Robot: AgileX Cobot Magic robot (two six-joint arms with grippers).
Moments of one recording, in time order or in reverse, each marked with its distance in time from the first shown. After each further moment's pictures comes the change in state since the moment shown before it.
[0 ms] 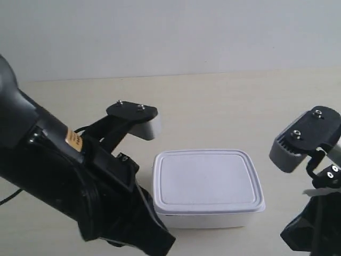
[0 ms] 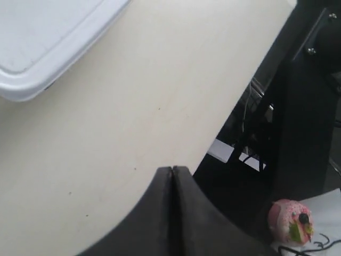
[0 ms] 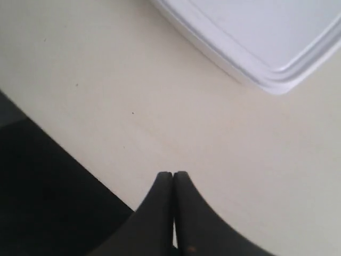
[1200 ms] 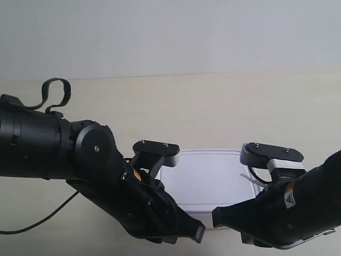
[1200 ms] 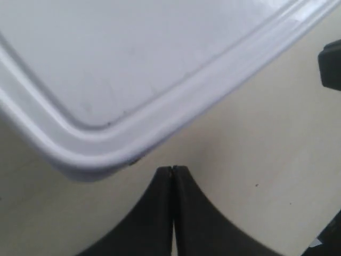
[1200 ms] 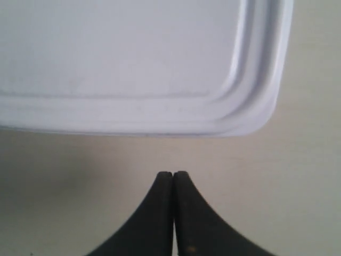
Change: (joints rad) left arm -0.001 0.369 0.000 -0.060 -0.315 -0.064; right arm 0.002 0.456 0.134 -0.004 -0.565 0.643
